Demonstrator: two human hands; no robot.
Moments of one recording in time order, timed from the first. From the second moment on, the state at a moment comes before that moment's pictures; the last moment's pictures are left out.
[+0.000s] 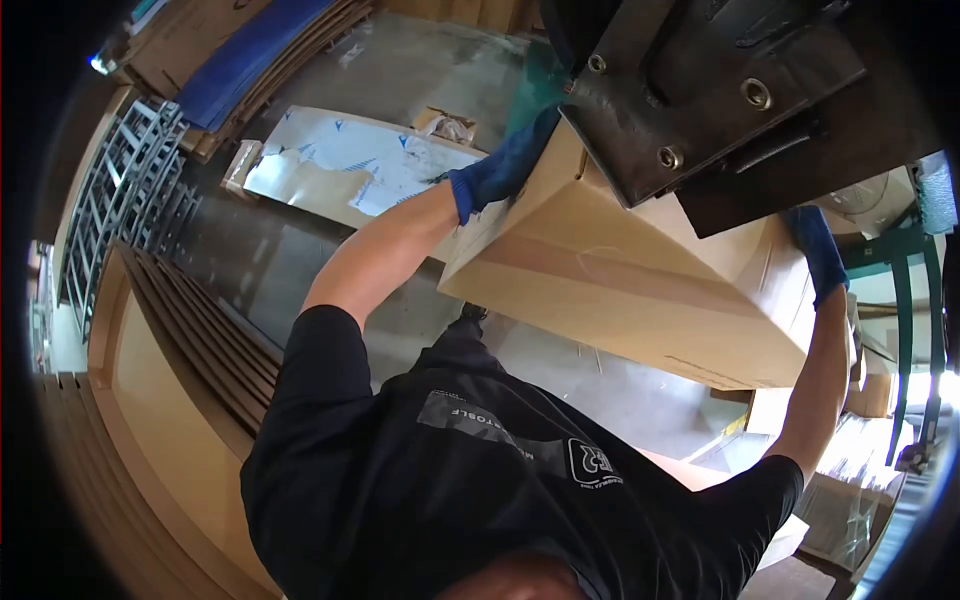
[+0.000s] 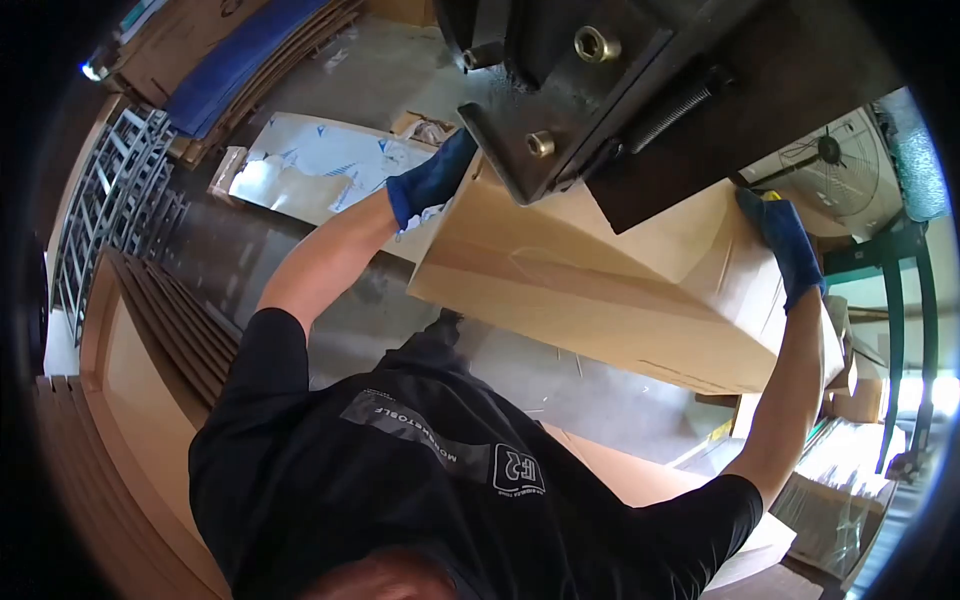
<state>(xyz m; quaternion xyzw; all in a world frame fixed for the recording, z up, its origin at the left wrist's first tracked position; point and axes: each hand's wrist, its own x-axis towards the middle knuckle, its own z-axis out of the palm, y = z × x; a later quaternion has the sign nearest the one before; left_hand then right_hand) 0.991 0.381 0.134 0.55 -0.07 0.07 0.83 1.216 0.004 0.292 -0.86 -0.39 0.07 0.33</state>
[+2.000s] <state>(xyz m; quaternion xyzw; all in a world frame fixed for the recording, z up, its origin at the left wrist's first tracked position) 0.853 0.351 0.099 0.96 -0.15 0.06 0.23 1.019 0.124 -0.069 -0.92 -0.07 0.07 0.39</state>
